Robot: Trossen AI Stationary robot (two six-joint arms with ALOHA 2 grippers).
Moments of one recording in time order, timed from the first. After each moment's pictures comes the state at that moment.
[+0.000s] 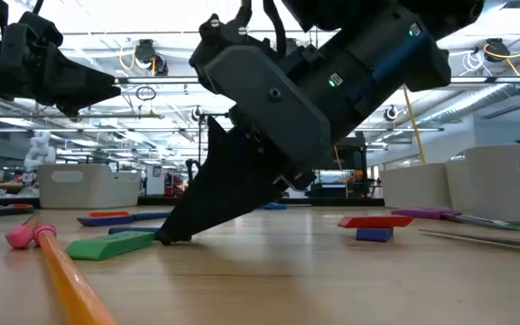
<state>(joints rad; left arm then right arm) -0.05 0.07 0.01 0.06 -0.26 -0.03 0.39 2.19 1.26 0.15 0.28 0.33</state>
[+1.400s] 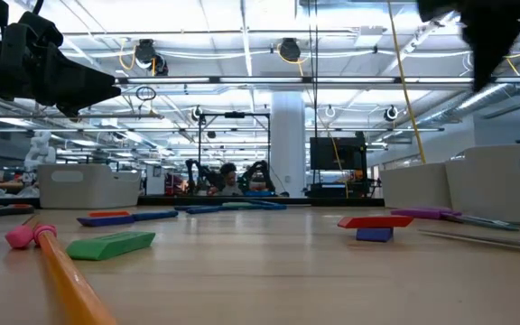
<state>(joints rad) -0.05 0.07 0.01 0.06 -0.26 -0.03 0.38 1.33 1.15 -1.51 0.32 1.00</state>
